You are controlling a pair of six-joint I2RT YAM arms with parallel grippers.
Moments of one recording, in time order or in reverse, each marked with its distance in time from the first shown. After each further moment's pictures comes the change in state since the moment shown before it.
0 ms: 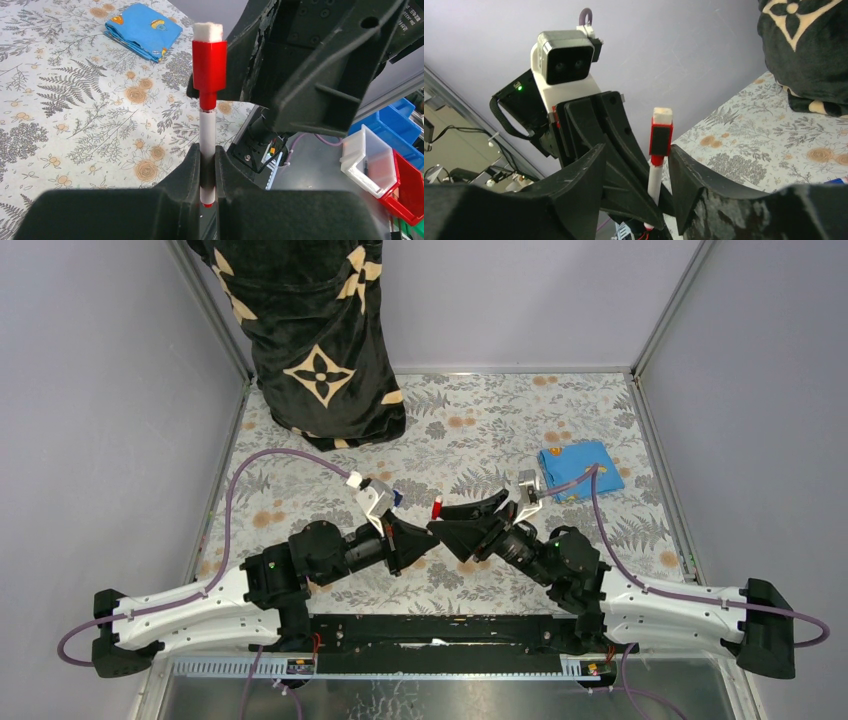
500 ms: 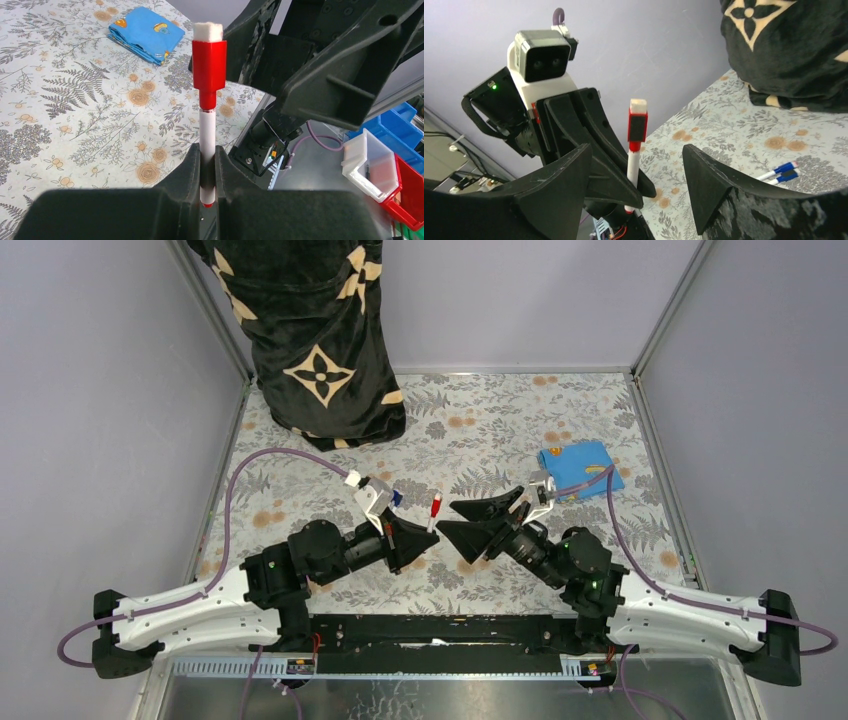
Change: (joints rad) left arm 0.000 0.000 0.000 0.009 -0.008 0.001; right arm 0.009 -0.124 0.008 -0.188 0.065 -0.057
